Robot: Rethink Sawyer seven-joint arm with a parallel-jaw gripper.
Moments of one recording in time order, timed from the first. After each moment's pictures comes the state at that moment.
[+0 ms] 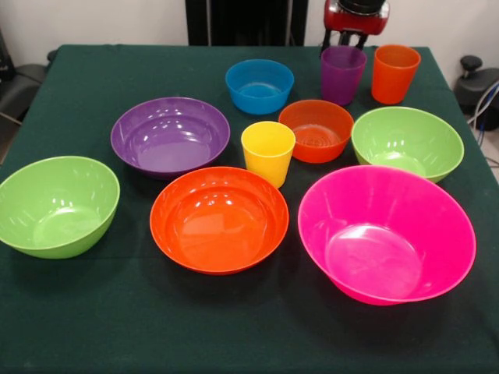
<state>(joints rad) 0.09 -0.53 -0.07 2.07 -0.02 0.19 1.90</state>
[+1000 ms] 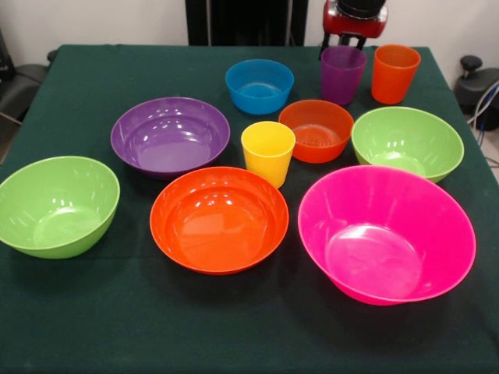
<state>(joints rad) 0.09 -0.51 -0.07 2.06 -0.02 0.19 1.90</state>
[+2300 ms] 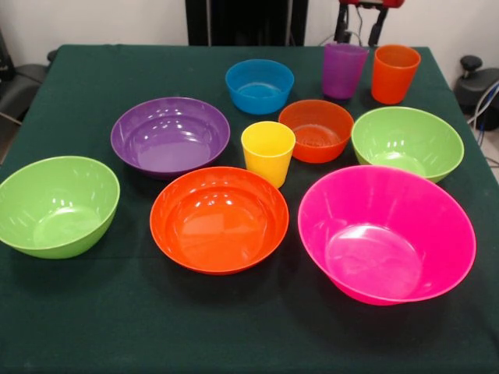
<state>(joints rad) 0.07 -0.75 -0.06 2.08 -0.02 0.25 1.90</state>
